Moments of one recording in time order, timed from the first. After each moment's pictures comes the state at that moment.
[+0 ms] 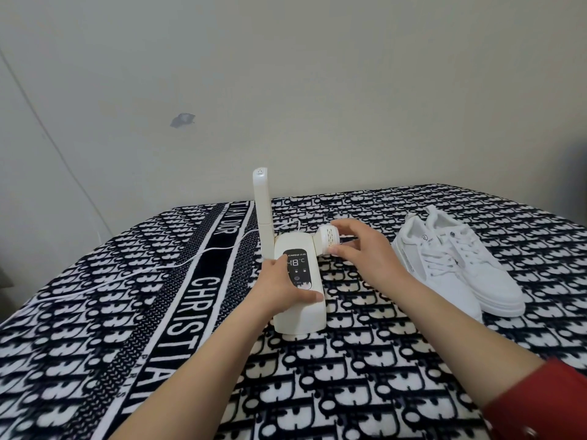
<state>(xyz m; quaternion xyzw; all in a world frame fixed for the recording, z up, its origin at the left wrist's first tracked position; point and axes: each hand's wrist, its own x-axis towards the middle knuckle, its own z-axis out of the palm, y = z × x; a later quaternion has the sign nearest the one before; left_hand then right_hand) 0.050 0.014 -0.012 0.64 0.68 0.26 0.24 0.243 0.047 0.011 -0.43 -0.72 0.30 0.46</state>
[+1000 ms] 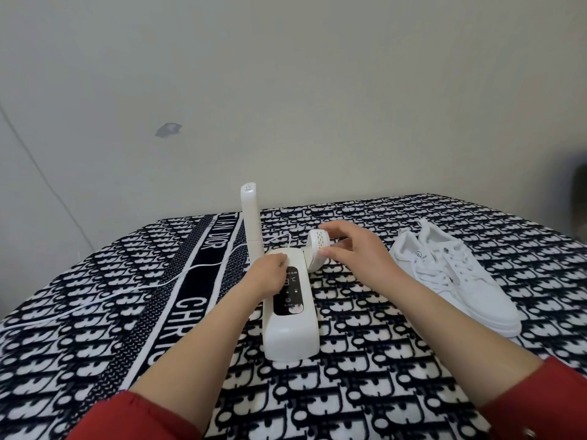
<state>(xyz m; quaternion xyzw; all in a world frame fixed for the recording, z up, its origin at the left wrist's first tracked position) 0.043 0.084 0.008 0.71 0.67 0.18 0.15 0.245 0.070 0.037 -0.42 -0.74 0.29 0.43</state>
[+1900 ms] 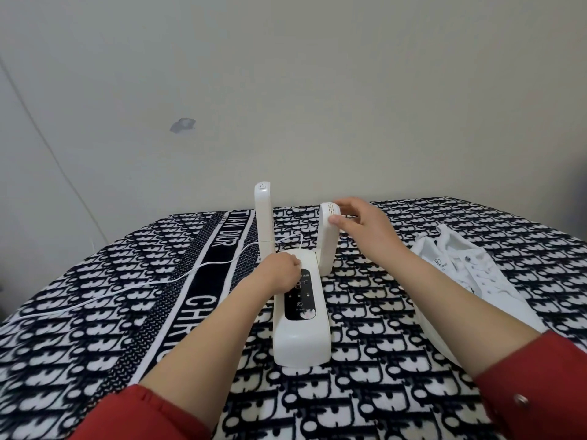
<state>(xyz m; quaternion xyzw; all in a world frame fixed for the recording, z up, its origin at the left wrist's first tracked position) 0.038 0.098 0.015 0.73 0.66 0.08 0.13 0.229 0.111 0.063 -0.44 -0.73 0.25 0.46</state>
